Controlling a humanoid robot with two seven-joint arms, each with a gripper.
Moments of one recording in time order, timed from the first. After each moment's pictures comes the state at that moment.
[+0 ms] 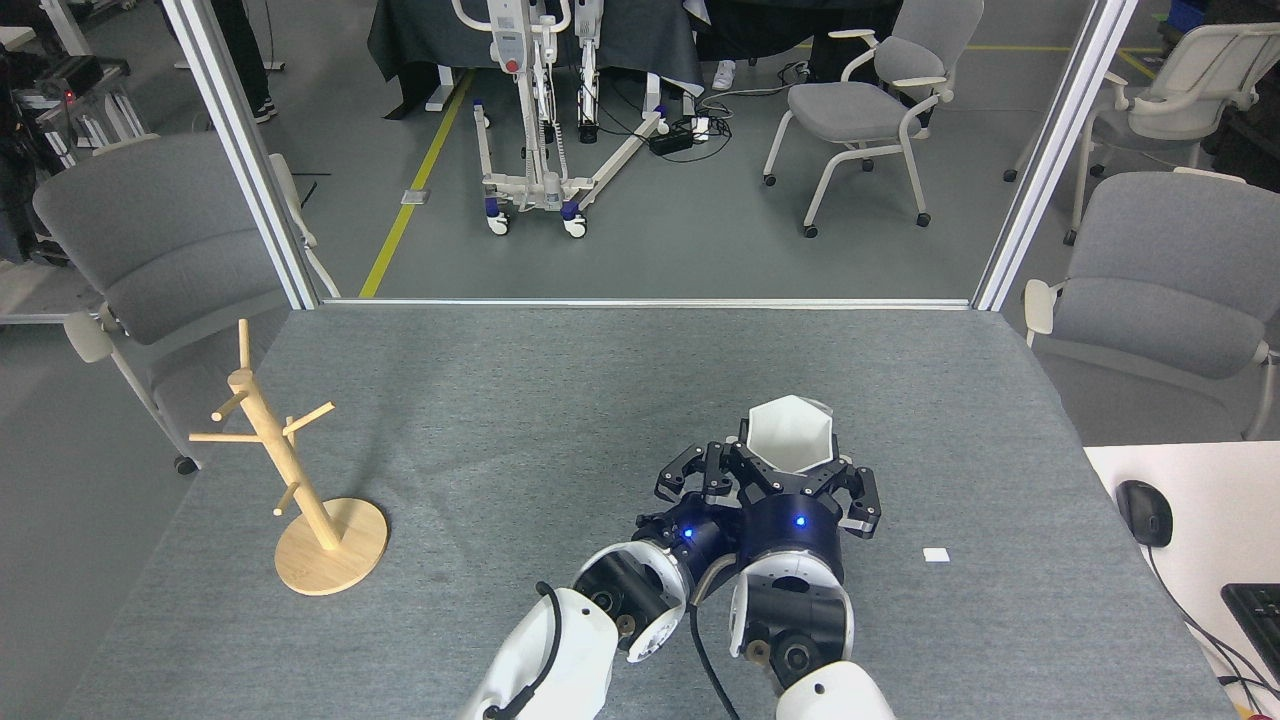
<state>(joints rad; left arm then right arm) -0.52 -0.15 -0.62 -1.21 -1.41 -0.20 -0.20 -0.27 0.11 0.46 -1.69 1.67 0.63 0.62</state>
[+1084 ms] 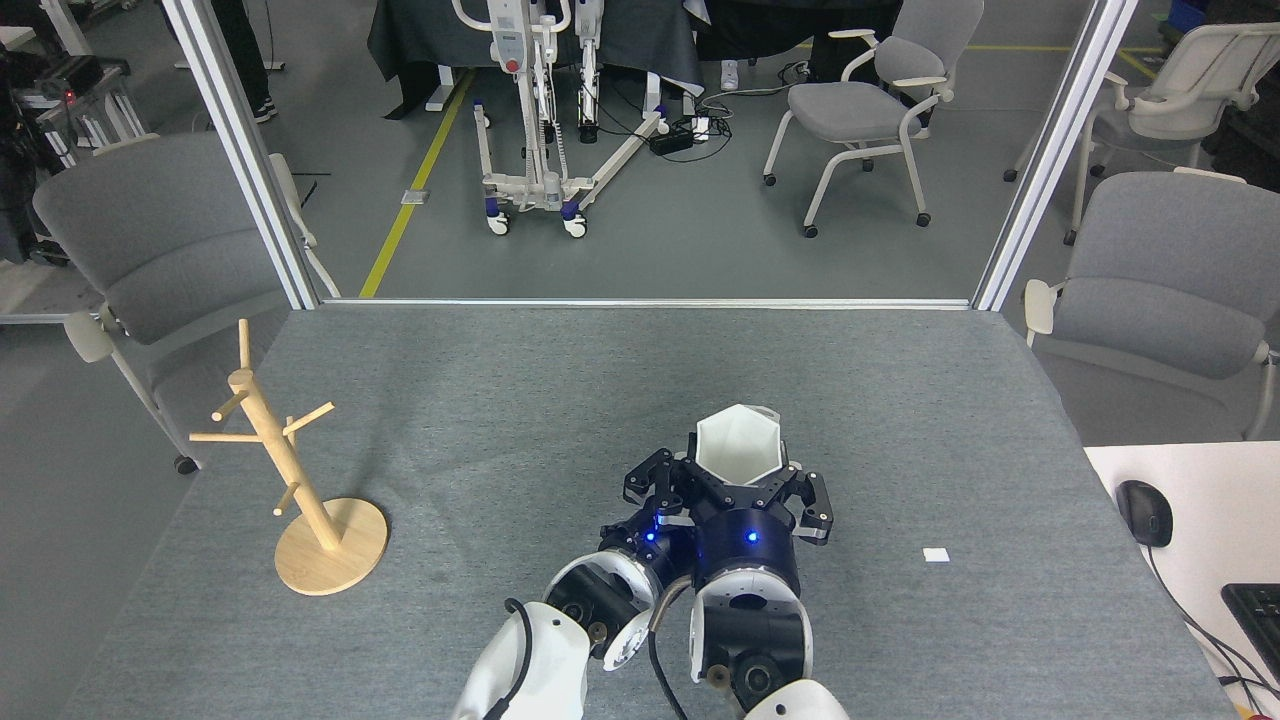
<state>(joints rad) -0.46 -0.13 -0.54 -1.23 -1.41 -0.18 -0.13 -0.26 0.14 0.51 -1.68 1.69 0.60 0.62</state>
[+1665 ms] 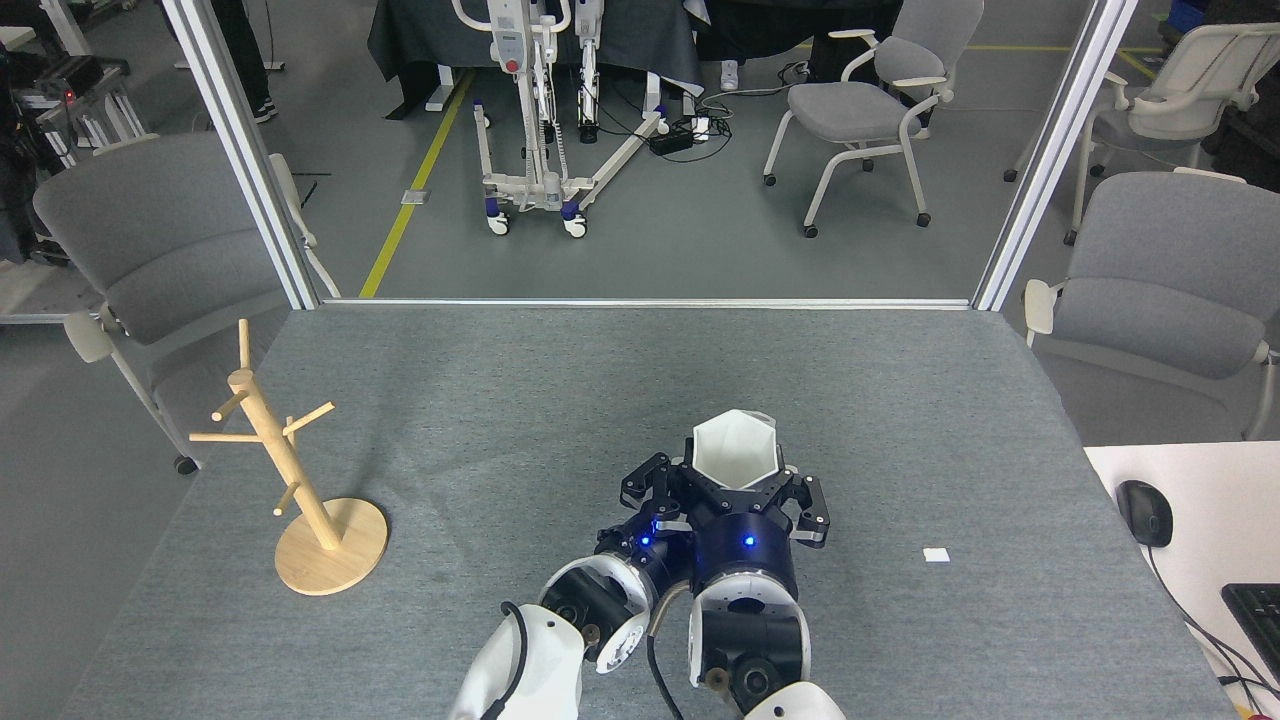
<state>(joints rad) -0.45 -0.13 -0.52 -1.21 -1.41 -0.21 -0.12 -0.26 0.14 0.51 -1.66 1.69 0.59 0.61</state>
